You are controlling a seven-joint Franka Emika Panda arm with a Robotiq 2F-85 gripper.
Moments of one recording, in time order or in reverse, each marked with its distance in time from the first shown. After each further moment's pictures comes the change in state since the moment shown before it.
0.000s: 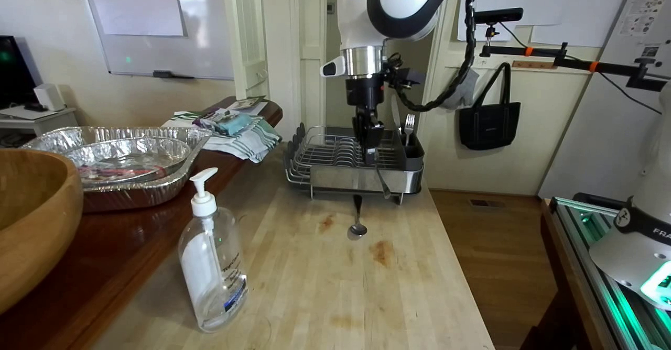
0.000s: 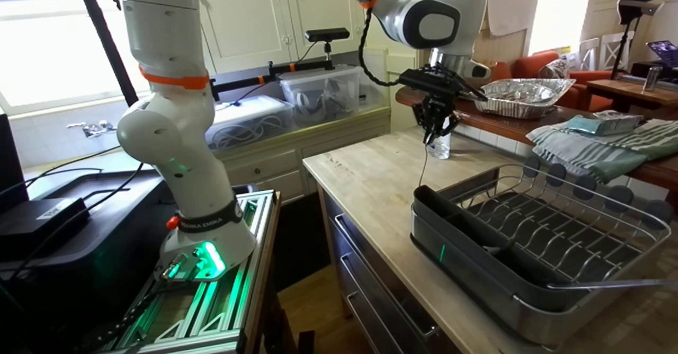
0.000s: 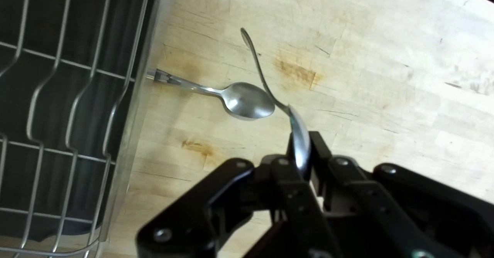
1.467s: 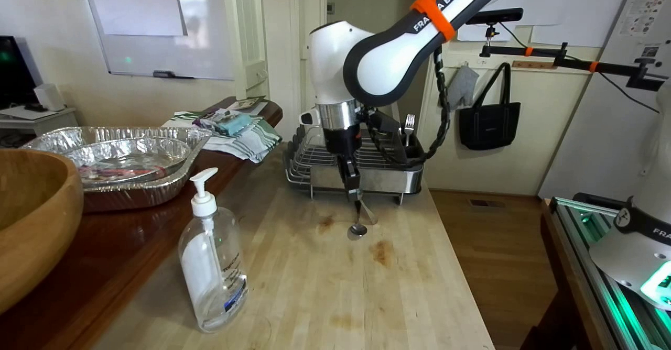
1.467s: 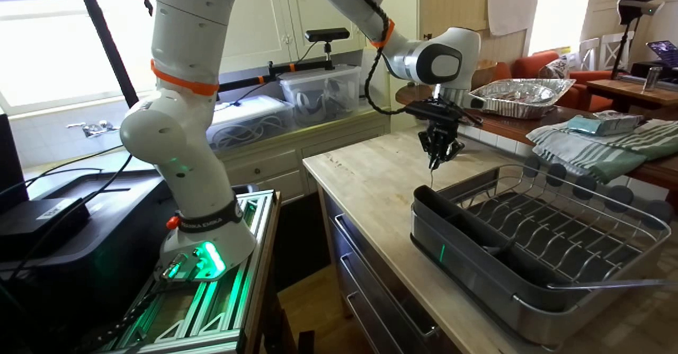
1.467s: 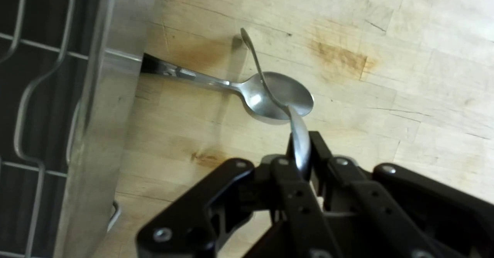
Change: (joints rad) arm 0.050 0.238 0.028 0.112 -0.175 0.094 0.225
